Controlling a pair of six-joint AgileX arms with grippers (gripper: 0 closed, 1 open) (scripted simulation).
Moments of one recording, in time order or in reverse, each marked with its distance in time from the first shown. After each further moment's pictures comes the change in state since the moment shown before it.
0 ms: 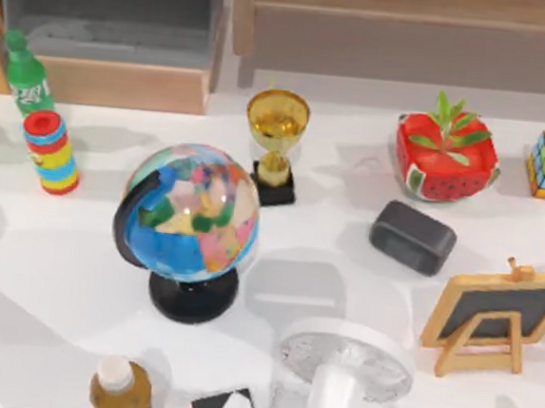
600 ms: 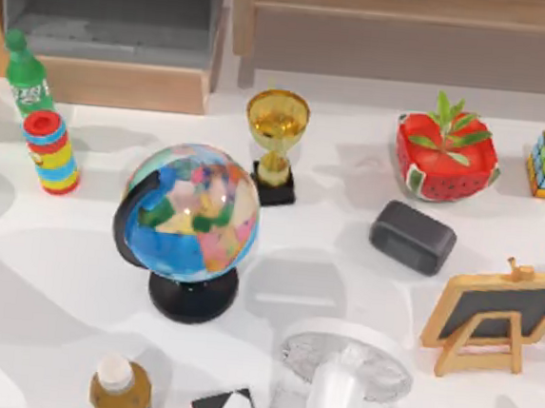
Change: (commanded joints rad) left arm -0.039 0.078 0.172 -0.097 -0.045 -0.006; right arm 0.000 0.000 0.000 0.000 0.000 0.000
